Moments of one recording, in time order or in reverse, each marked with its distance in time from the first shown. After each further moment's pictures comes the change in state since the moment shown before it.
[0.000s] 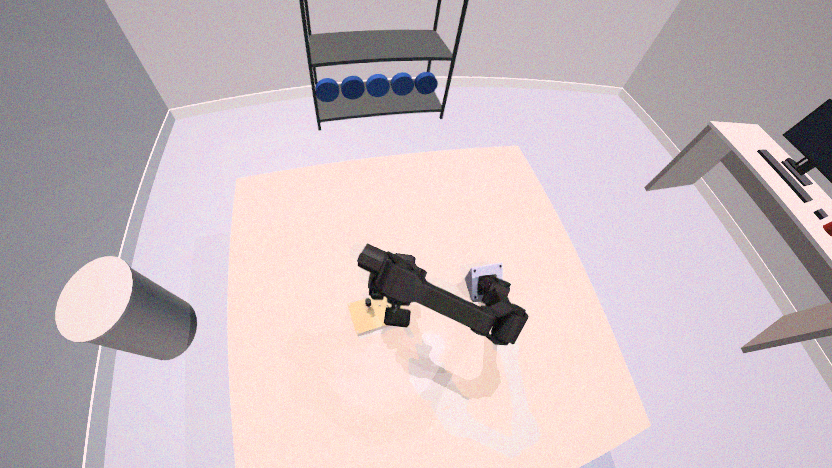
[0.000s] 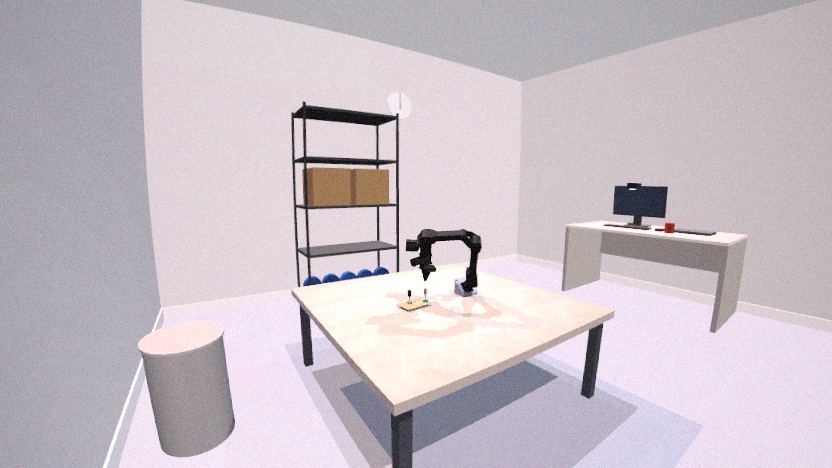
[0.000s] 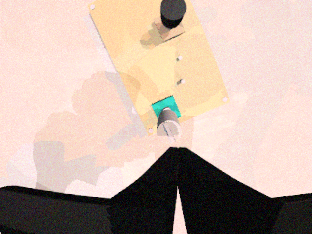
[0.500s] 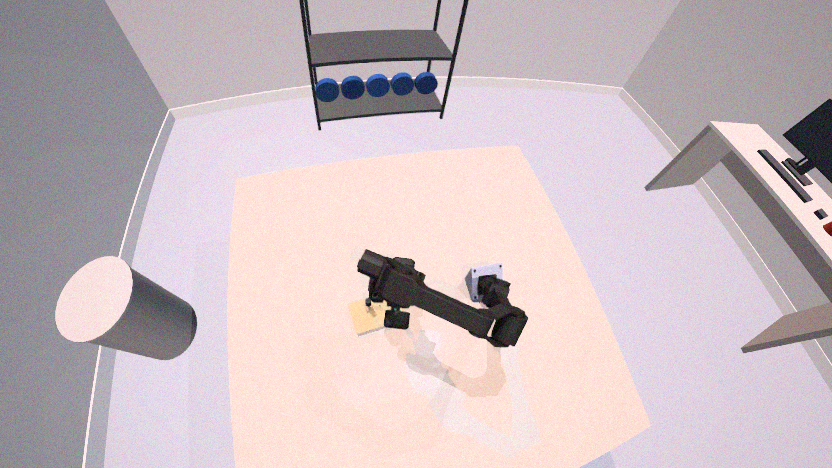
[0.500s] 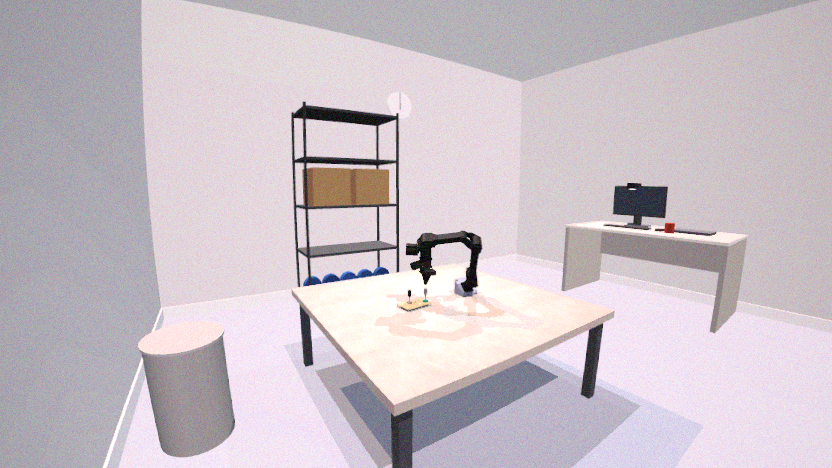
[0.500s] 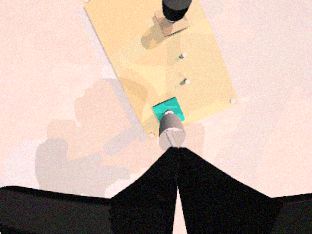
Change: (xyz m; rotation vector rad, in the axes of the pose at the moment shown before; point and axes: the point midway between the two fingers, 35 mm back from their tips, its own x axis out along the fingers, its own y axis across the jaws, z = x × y) arm 0.019 0.002 -0.001 0.002 0.008 0.003
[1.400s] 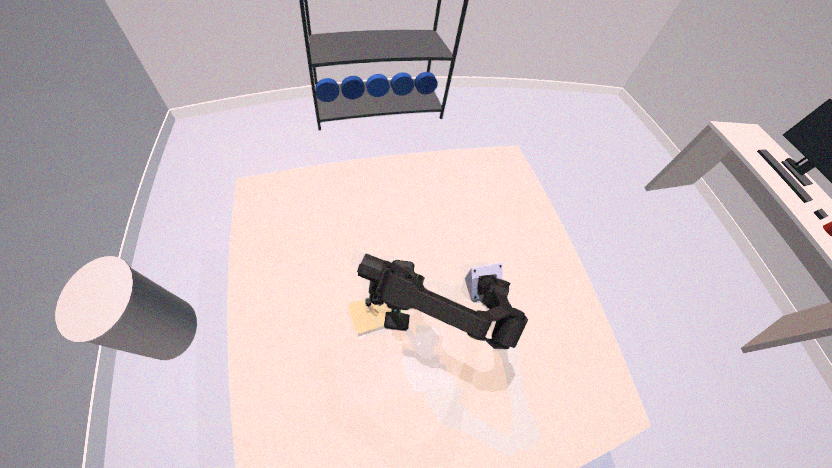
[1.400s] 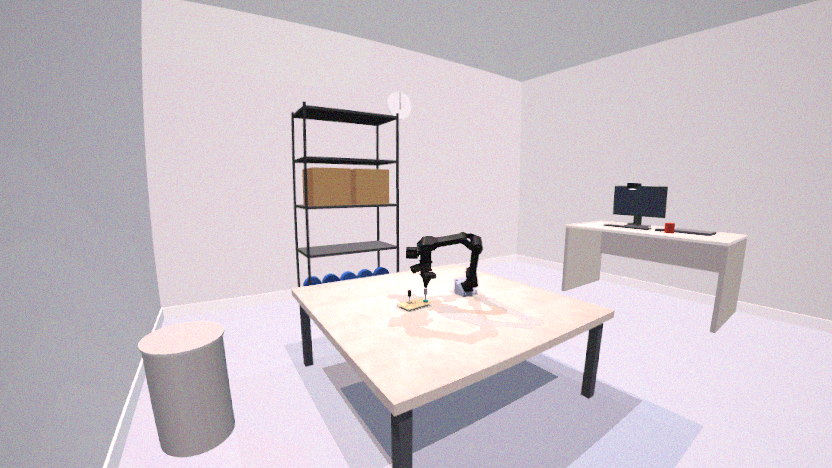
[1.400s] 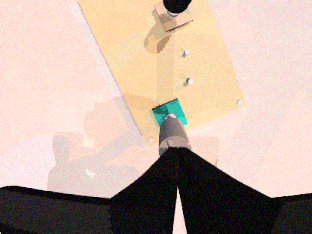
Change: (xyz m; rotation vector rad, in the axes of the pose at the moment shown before) arm 0.016 0.000 -0.001 0.000 0.005 0.001
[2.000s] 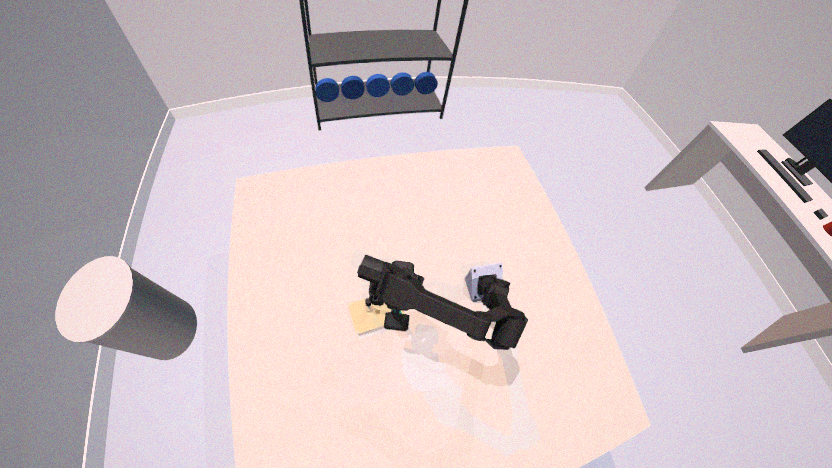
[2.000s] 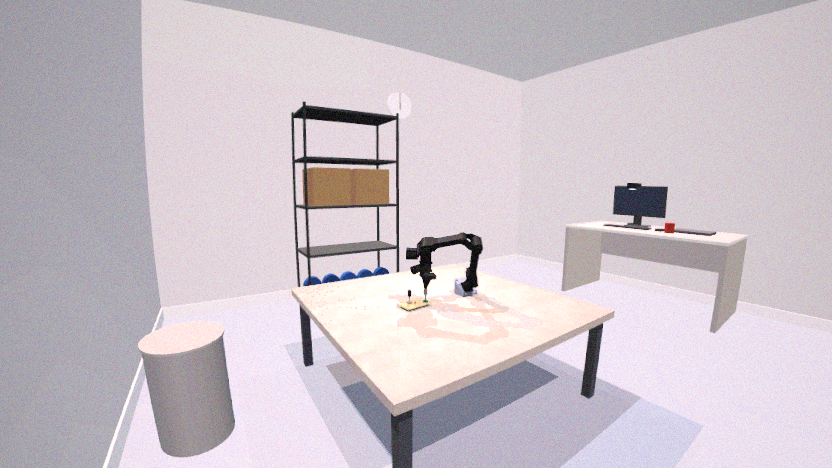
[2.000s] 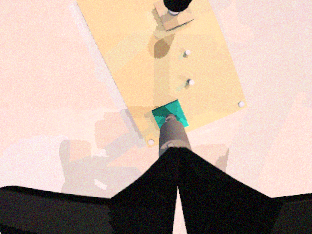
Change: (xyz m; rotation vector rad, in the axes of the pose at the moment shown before) arm 0.004 0.000 0.000 0.000 -0.001 0.000
